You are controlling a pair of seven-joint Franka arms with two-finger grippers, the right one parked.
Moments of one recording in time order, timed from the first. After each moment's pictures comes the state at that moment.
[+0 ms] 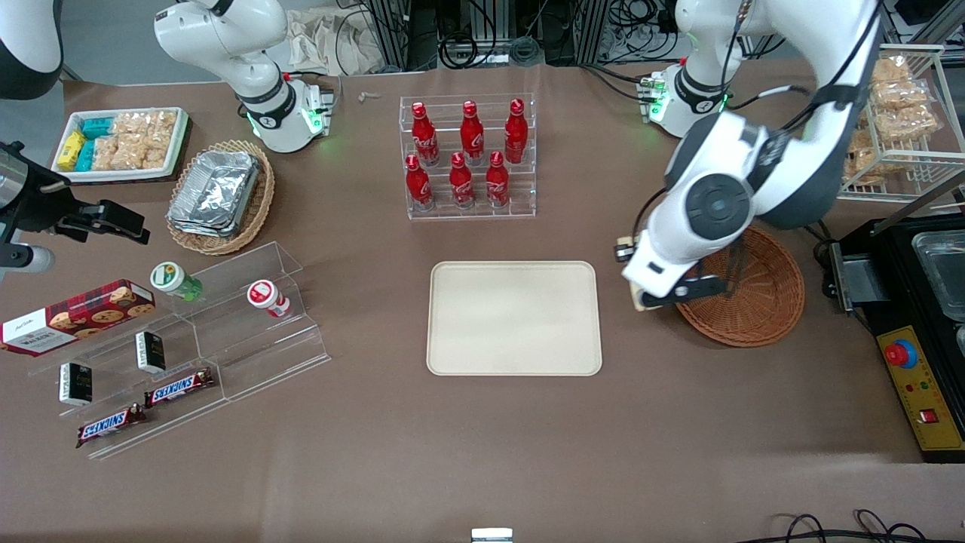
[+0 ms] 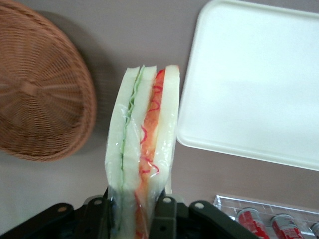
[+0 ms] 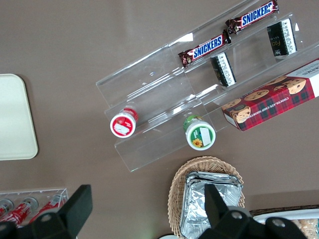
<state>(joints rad) -0.02 0.33 -0.49 -1.70 0.07 1.73 -0.68</state>
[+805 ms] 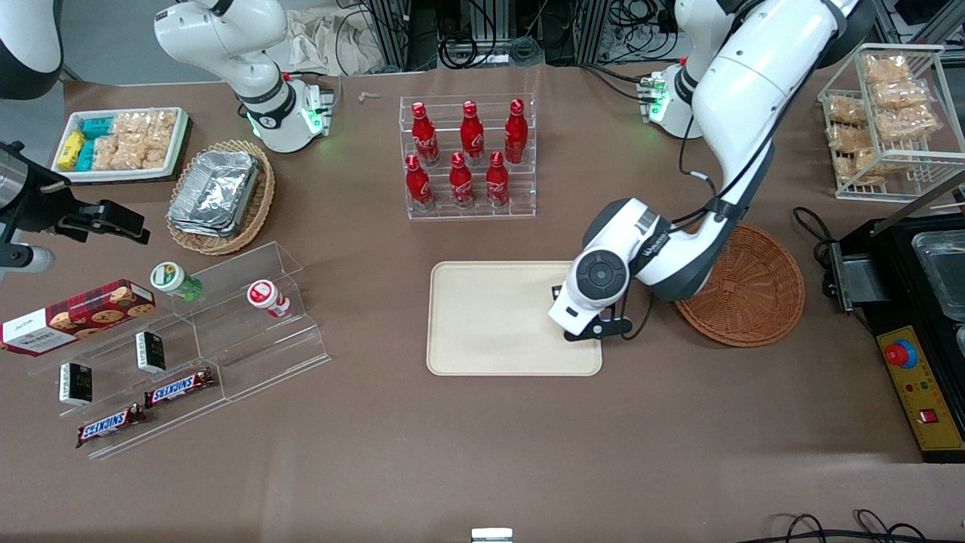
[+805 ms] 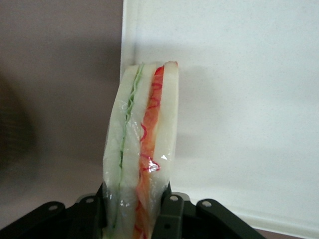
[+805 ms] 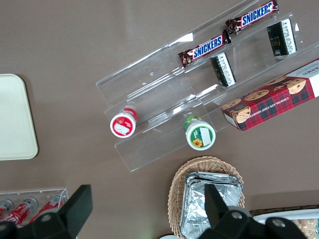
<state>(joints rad) -0.15 0.66 -0.49 -1.65 0.25 1.96 -0.85</state>
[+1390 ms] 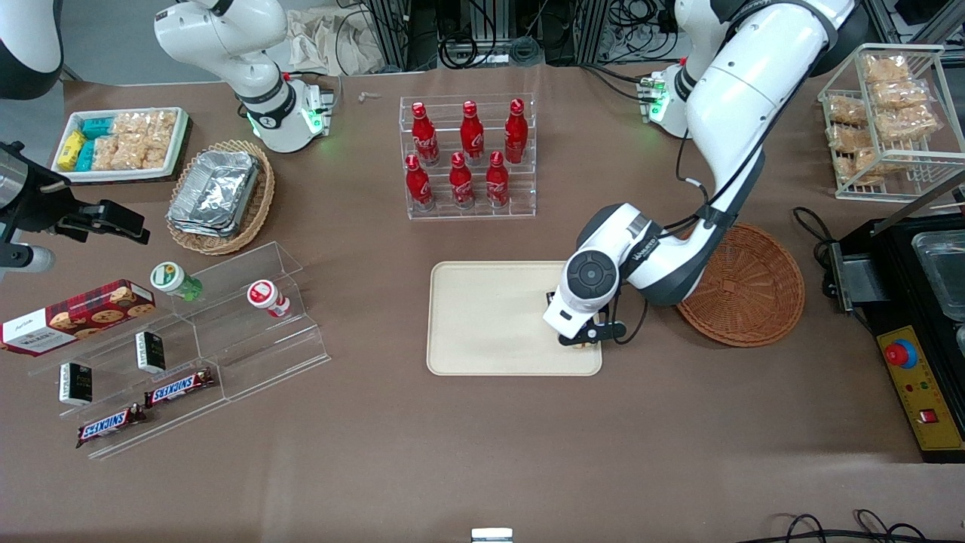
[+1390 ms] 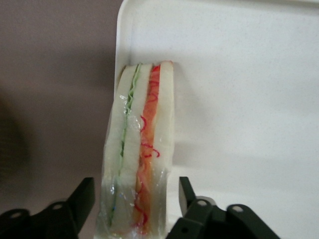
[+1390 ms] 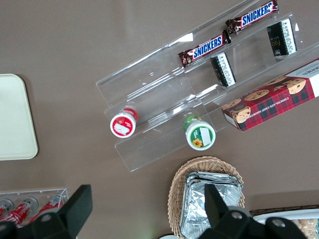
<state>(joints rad) -0.15 0.68 -0.48 -1.64 0.31 2.00 -0.87</state>
